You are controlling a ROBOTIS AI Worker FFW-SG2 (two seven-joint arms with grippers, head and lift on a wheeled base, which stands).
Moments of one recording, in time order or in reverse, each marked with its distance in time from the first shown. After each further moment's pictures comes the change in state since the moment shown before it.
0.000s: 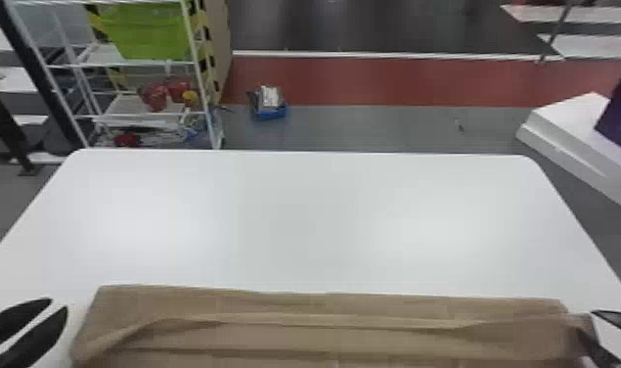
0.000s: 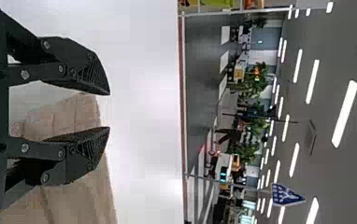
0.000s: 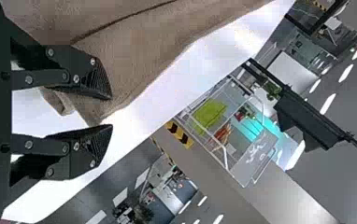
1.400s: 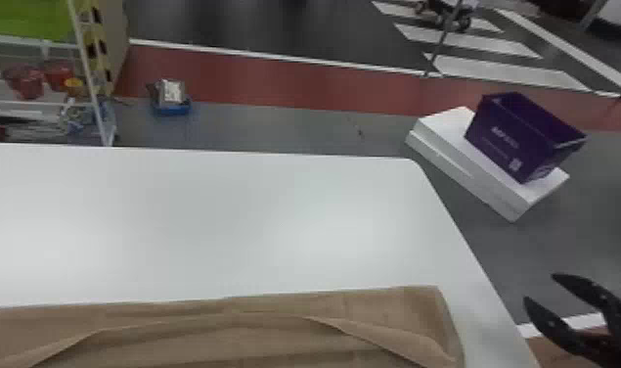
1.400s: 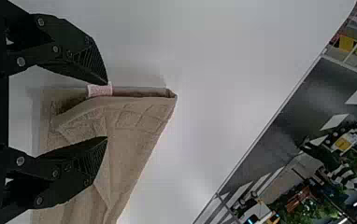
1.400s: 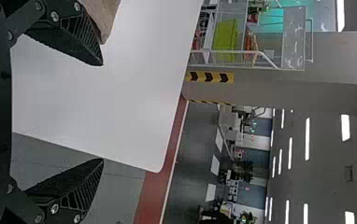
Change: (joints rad) left arm -0.152 0.011 0.083 -0.255 -0.015 1.134 0.042; right arm 0.110 0.062 -0.273 -0.487 -0.279 1.103 0.151
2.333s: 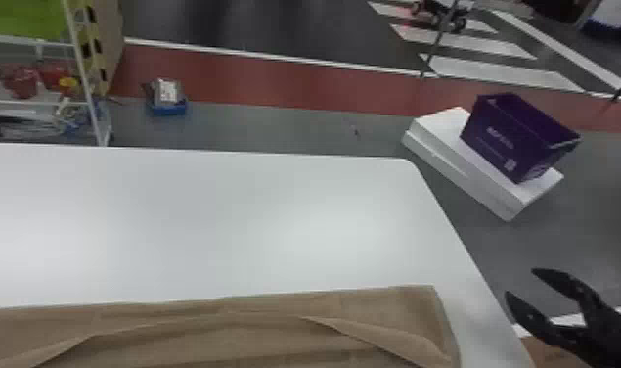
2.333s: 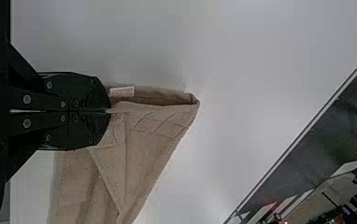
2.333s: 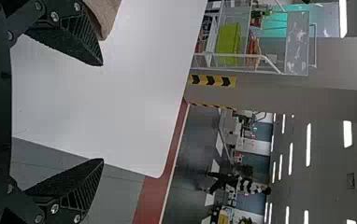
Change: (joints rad) left arm -0.025 0.021 -0.033 -0.071 -0.091 0.189 -0.001; right arm -0.057 -0.016 0.044 0.080 0.034 -0.051 -0.004
